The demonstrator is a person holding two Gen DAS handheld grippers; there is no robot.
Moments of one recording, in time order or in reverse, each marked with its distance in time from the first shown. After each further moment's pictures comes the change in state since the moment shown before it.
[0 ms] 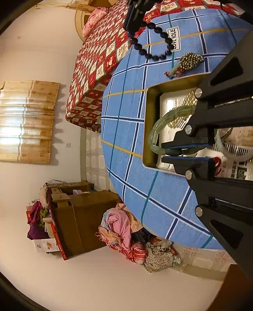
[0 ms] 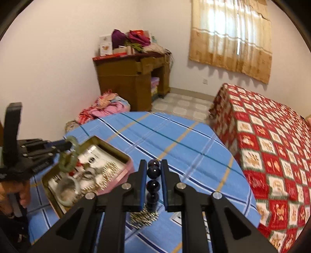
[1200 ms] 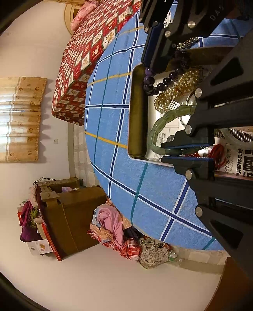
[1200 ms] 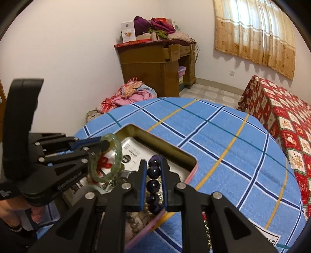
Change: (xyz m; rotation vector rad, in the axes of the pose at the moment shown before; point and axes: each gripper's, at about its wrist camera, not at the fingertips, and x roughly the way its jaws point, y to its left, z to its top) left arm 0.036 0.009 -0.007 0.030 0.091 0.050; right arm 0.073 0.056 -0.020 -0.027 0.084 0.129
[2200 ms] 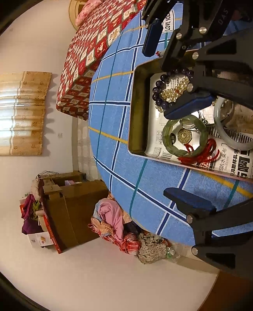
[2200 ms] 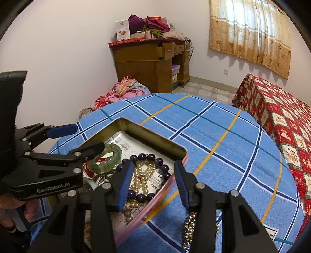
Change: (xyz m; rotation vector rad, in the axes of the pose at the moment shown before) left arm -0.009 -0.001 -0.004 -0.035 -0.025 0.039; right arm -0.004 -0.007 -0.009 0.020 0.003 -0.032
